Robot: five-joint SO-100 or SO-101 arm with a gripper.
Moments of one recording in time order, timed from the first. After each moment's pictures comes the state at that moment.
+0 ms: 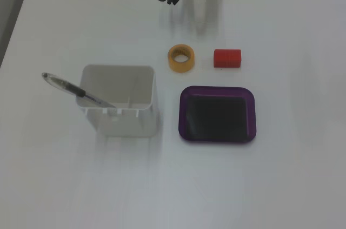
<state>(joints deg) 3.2 192.6 175.3 65.9 -4.3</state>
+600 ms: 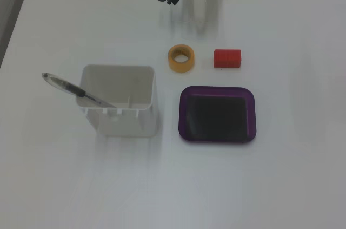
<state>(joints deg) 3.1 192.6 175.3 65.9 -4.3</state>
